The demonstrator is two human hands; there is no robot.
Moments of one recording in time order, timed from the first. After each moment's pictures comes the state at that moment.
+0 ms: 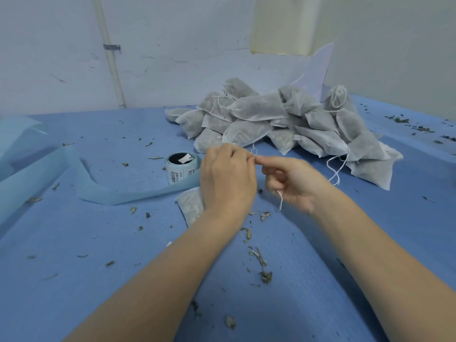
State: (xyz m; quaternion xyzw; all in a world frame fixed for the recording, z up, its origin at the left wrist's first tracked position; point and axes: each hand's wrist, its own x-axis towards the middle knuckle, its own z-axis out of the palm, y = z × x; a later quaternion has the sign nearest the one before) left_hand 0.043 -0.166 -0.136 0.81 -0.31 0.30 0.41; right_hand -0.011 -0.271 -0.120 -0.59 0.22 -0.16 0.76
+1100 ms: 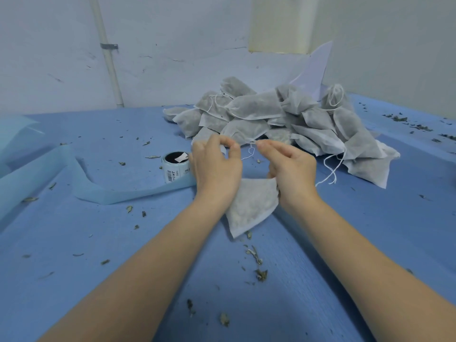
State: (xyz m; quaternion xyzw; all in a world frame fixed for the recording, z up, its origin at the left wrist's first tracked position) left_hand 0.053 -0.163 -0.120 0.79 -0.21 0.07 0.57; right_hand -0.006 -0.256 -0.127 -0.62 0.20 -0.40 0.64
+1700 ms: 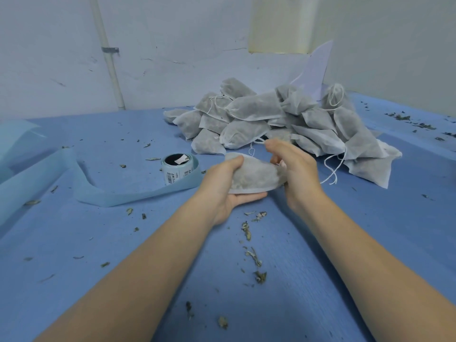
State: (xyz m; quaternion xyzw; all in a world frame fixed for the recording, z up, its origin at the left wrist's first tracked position) left_hand 0.055 -0.163 -0.127 0.52 -0.07 -0.37 0.77; right_hand -0.007 -0.273 -0.128 -0.59 0.20 -0.38 0.68
